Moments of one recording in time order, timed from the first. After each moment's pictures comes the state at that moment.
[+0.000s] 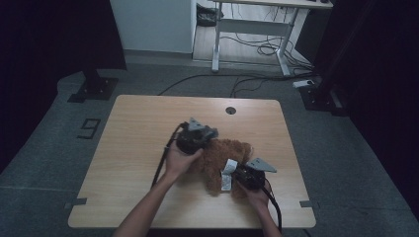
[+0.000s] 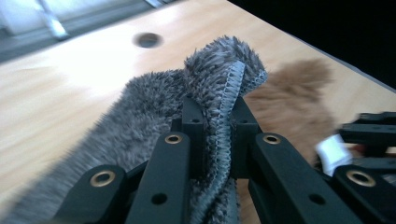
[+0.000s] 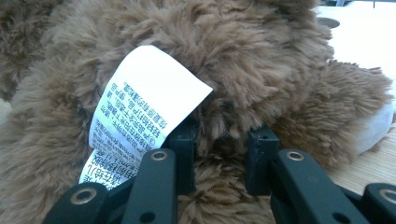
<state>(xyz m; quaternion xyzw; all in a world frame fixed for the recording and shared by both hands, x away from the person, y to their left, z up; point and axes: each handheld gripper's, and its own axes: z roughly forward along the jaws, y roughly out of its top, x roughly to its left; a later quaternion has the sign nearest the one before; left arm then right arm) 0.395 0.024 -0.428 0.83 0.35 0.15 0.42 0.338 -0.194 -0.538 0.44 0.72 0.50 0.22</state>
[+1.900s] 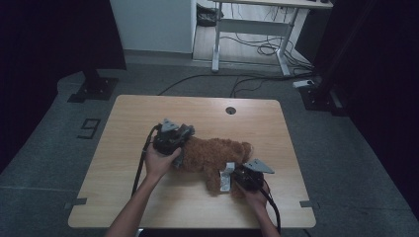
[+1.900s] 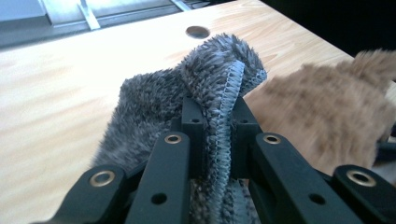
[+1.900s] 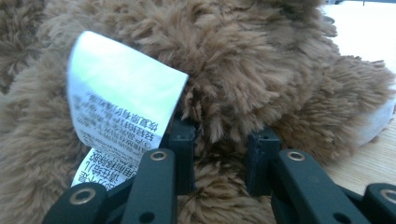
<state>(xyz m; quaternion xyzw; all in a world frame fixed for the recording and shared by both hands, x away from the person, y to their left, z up) 0.408 0.101 -0.429 0.78 0.42 0.18 0.42 0.336 -0.188 -0.541 0.44 0.72 0.49 0.24</state>
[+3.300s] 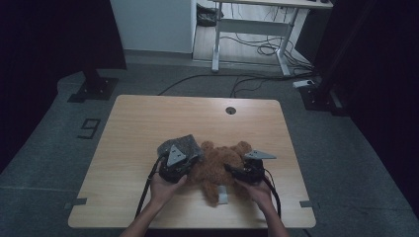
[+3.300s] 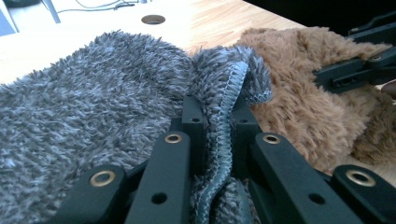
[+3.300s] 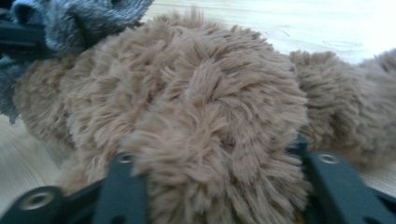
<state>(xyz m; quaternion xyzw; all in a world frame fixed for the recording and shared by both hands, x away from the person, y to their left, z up) 0.333 0.099 -0.482 0.78 0.36 0.20 0.47 0.349 -0.190 -0.510 0.43 0.75 0.49 0.12</state>
